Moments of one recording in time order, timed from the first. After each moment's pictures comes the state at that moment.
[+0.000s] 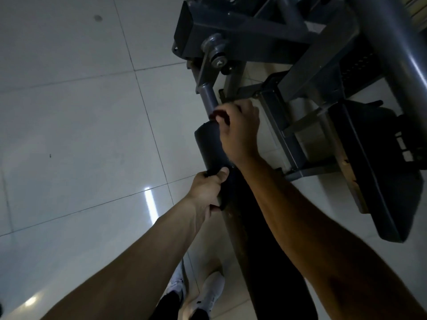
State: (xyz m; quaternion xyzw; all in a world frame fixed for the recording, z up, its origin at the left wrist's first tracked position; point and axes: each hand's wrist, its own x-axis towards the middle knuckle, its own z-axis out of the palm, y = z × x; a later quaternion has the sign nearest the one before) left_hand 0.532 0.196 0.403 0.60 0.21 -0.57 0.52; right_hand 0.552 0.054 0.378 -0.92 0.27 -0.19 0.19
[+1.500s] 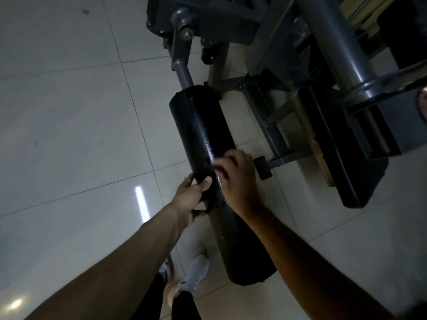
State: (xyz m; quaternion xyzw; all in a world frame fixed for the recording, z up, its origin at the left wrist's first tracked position) left_hand 0.415 0.235 0.404 0.57 0.22 -0.56 0.55; right_hand 0.334 0.106 0.390 -0.95 0.20 -0.13 0.19
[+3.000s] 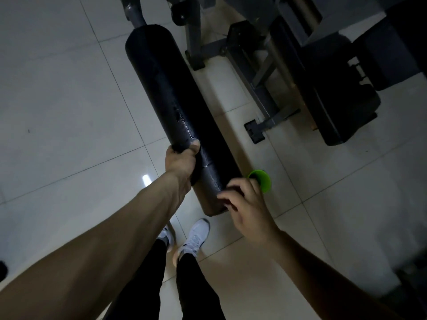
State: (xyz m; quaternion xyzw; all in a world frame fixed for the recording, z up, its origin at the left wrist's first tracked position) left_hand 0.298 0.219 0.417 0.68 0.23 -0.44 0.54; right_hand 0.091 0.162 0.403 -0.95 0.16 -0.06 0.26
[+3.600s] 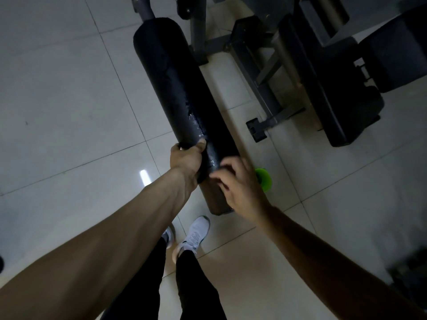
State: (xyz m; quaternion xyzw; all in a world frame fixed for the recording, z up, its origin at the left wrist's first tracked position) left_hand 0.308 0.224 0.418 0.67 0.25 -0.45 0.54; right_hand 0.150 0.152 0.395 -0.96 0.13 -0.08 0.22
